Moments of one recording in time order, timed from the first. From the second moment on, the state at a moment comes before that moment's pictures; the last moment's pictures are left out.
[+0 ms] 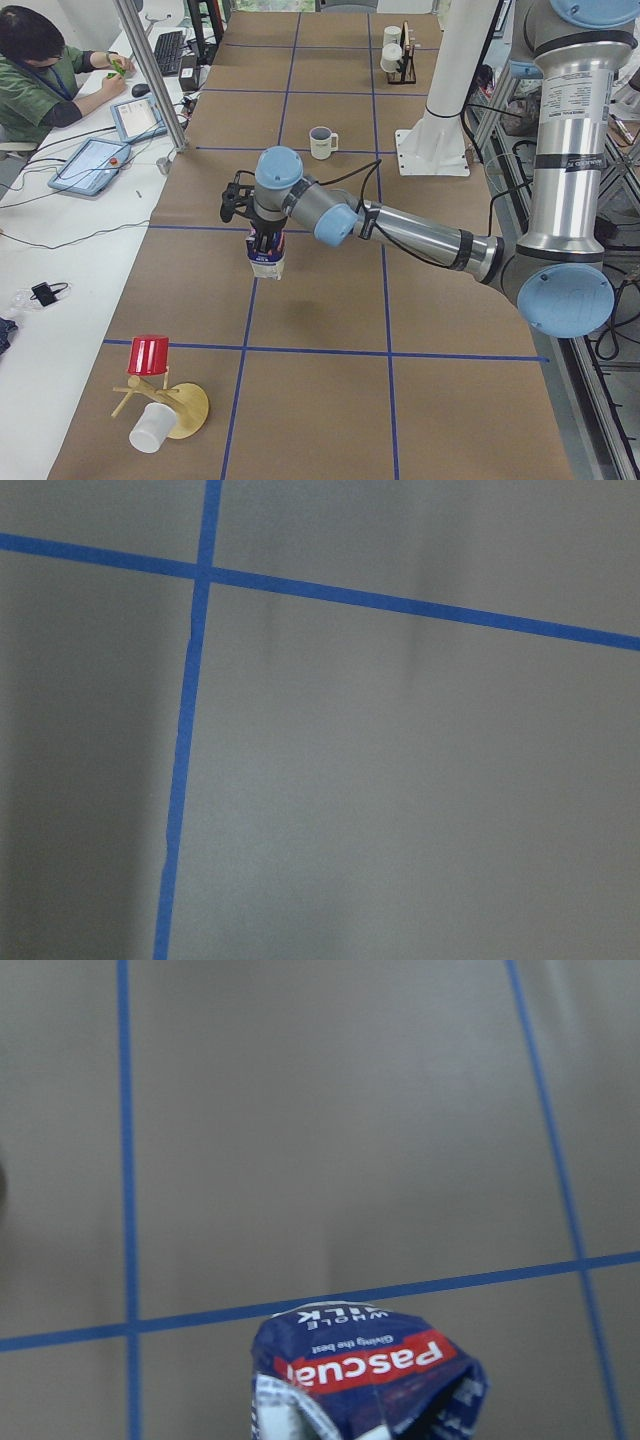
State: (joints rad) left arm -1.37 -1.57 -1.93 -1.85 -2.40 -0.54; right arm 1.61 -1.60 1.60 -1.72 2.20 -0.25
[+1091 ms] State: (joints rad) left arm -0.65 -2.18 -2.02 -1.32 -1.88 -1.30; right arm 1.61 -1.60 1.58 -1.72 2.20 -0.25
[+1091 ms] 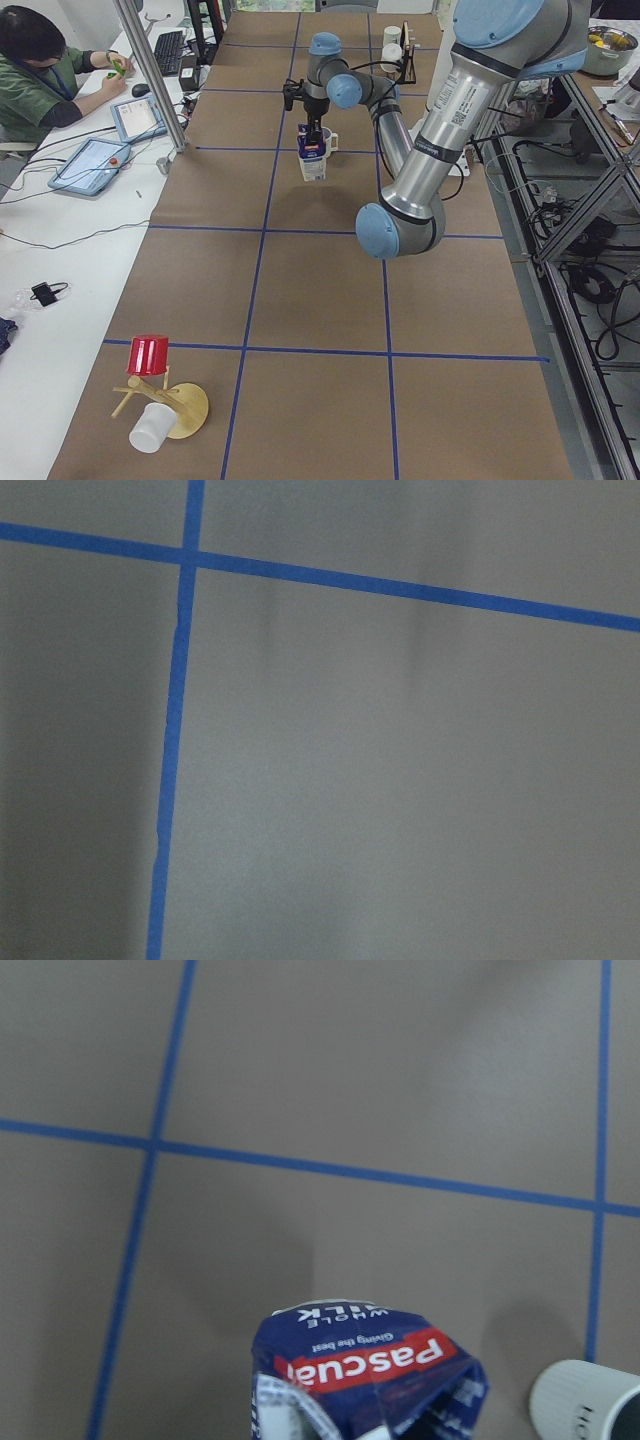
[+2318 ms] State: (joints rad) left arm -0.54 -2.28 -1.86 -1.39 -1.82 -1.34; right arm 1.61 -1.60 1.58 -1.72 2.20 -0.25
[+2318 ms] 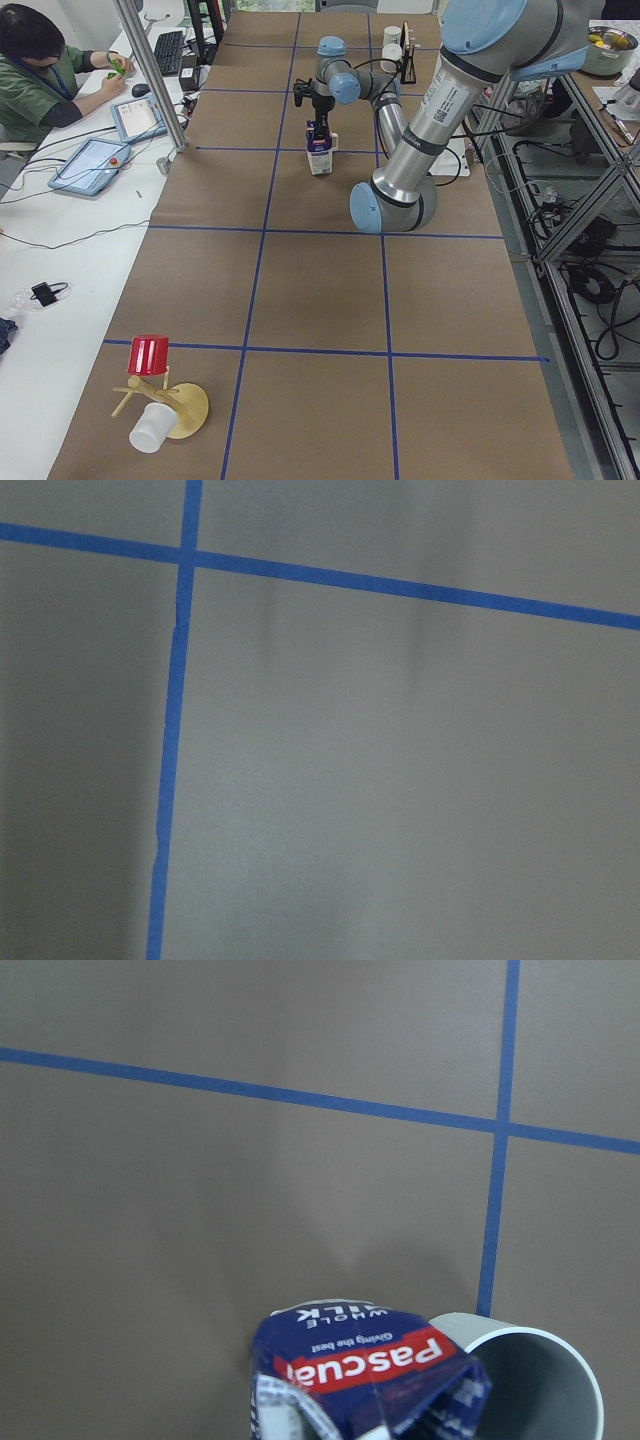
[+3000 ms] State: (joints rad) left arm -0.55 -2.27 -1.94 -1.36 -1.82 -1.32; right arm 1.61 -1.60 1.58 -1.72 2.20 -0.25
